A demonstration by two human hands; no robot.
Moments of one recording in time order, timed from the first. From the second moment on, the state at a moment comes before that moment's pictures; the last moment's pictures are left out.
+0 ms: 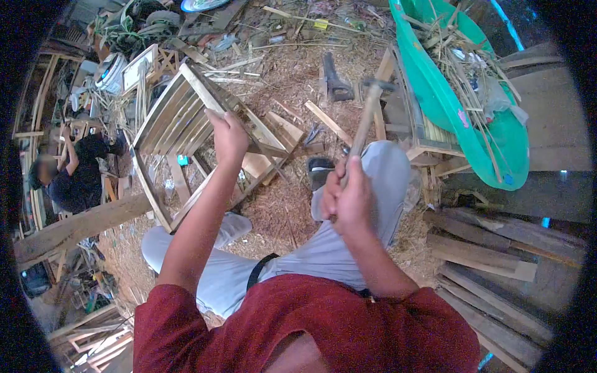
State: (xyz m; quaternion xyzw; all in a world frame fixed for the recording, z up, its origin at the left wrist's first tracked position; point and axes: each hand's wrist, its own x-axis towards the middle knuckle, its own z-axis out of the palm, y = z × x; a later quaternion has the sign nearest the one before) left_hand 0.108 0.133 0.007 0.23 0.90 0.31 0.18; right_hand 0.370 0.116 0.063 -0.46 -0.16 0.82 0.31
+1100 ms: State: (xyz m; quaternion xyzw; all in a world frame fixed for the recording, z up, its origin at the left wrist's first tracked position) left_hand 0.110 0.145 0.009 0.22 0.91 0.30 0.20; right_hand 0.349 0.094 0.044 -0.43 -0.14 0.89 0.11
